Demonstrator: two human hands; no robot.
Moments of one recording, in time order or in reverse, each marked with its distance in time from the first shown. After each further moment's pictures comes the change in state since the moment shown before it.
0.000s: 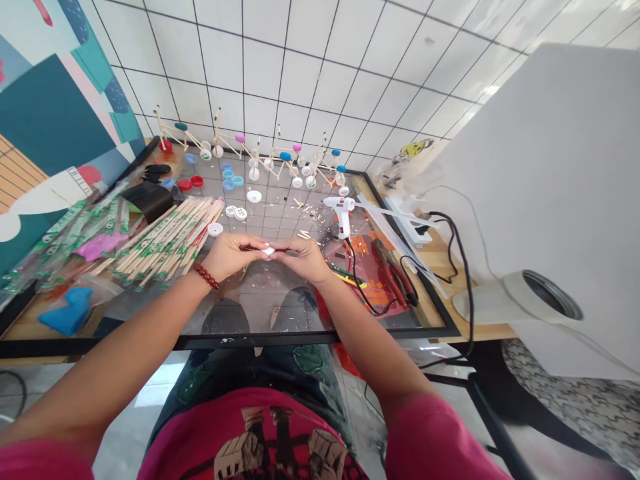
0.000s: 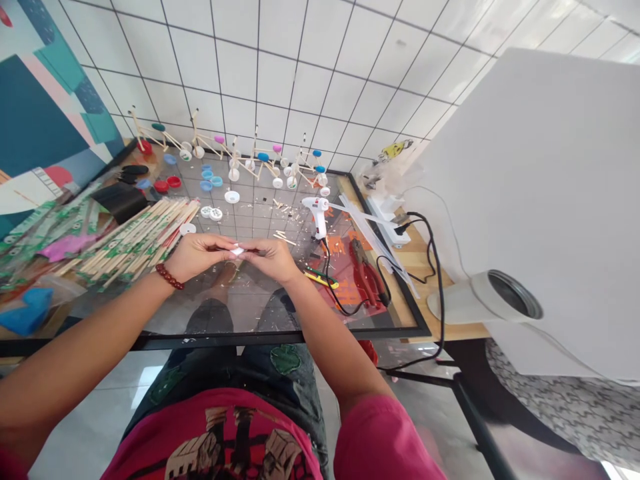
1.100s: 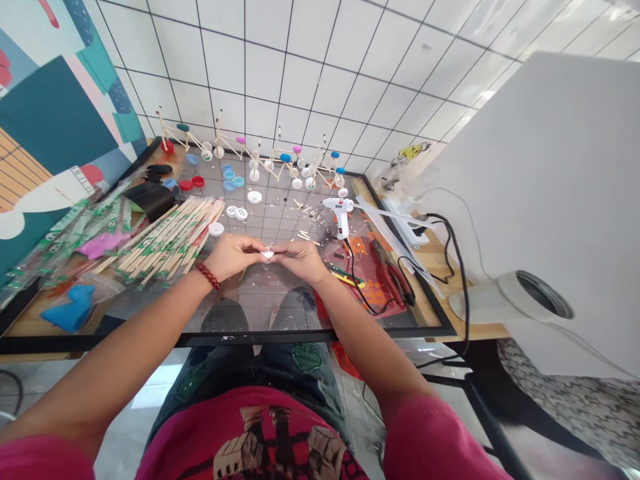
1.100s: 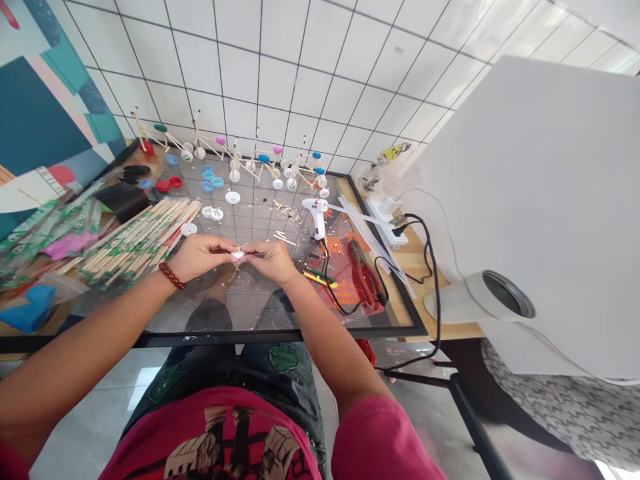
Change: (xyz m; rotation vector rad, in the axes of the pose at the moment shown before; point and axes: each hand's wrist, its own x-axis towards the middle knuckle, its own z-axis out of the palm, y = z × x) left_hand -0.002 0.003 0.002 -0.004 -0.018 -0.083; right_hand -0.002 0.007 0.005 0.005 0.007 0.010
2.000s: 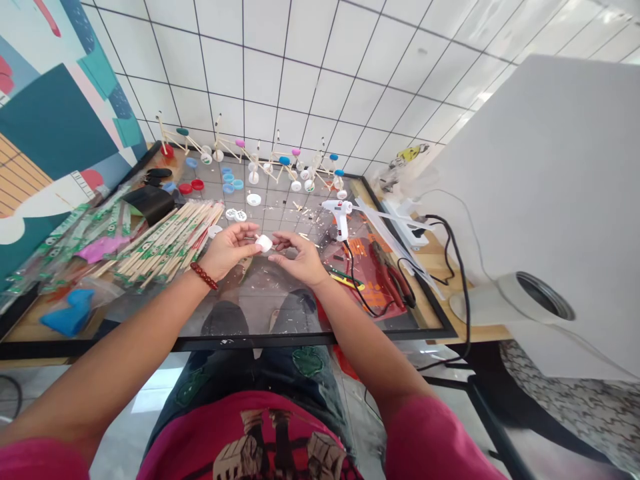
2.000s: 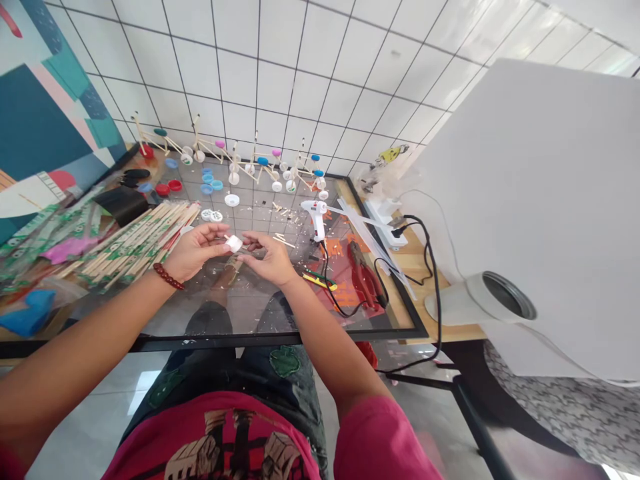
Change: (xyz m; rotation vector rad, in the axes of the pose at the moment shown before) left_hand 0.008 -0.003 -0.007 -0.370 0.039 -0.036; right_hand 0.003 0.005 0.001 -0.013 0.078 -0.104
